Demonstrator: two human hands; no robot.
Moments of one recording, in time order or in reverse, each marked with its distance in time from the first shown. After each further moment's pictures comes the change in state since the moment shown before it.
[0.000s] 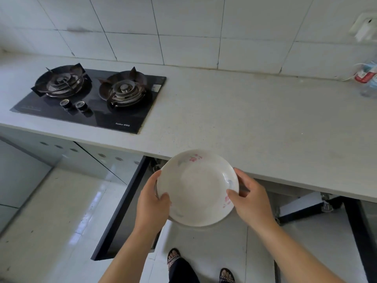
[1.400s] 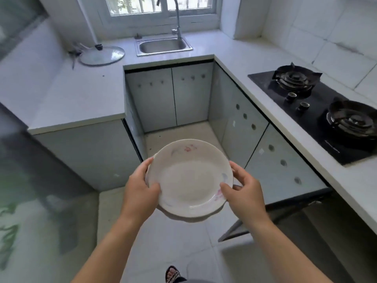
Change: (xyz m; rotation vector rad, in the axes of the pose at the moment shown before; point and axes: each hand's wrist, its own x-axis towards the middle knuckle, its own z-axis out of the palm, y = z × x) left_hand -0.241 -0.212 -0.341 -0.269 0.985 -0.217; right_hand -0.240 -0.101 0.368 -0.106 -0.906 -0.308
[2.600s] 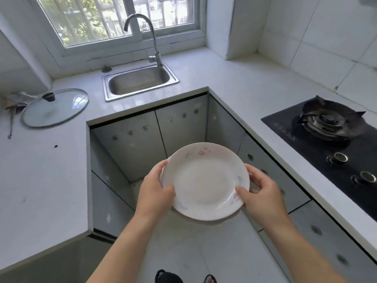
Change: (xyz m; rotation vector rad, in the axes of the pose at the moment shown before) left_hand 0.482 0.103 0.117 0.013 -0.247 0.008; right_hand 0.449 -0.113 0.060 0.020 0.202 0.038
